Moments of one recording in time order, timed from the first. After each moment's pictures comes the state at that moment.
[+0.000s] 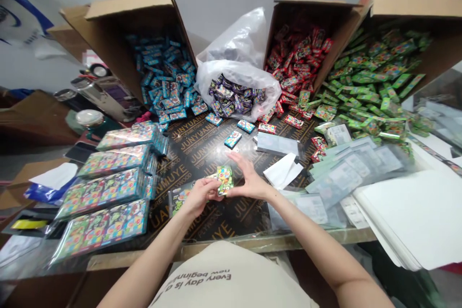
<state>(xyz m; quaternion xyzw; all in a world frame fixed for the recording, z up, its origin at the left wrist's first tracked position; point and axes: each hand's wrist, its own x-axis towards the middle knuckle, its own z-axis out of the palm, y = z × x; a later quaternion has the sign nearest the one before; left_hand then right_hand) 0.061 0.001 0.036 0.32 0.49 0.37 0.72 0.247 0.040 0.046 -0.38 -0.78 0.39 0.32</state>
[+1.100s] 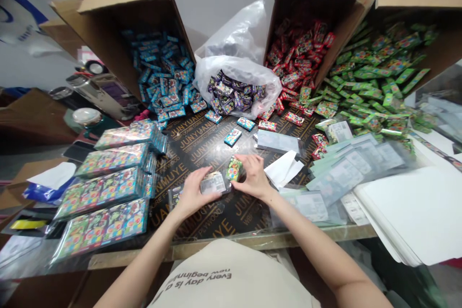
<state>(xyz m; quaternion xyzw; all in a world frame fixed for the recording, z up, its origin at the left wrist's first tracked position) 0.035 -0.005 0.027 0.64 0.60 0.32 0.36 0.246 0.033 0.030 -0.46 -0.82 0.15 0.30</state>
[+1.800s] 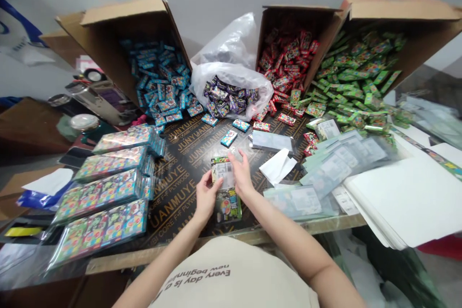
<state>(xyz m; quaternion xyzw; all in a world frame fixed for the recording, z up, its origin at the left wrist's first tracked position) 0.086 -0.009 0.007 0.41 0.55 0.56 0.47 0.194 0.037 0.038 -0.51 -0.23 0.60 0.58</state>
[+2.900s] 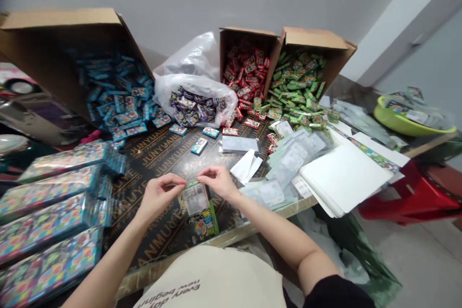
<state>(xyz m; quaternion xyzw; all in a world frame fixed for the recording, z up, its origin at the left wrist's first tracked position) 0.054 0.011 0.088 0.66 0.49 0.39 0.42 0.239 0.013 0.058 -0.43 -0.53 0.55 0.48</state>
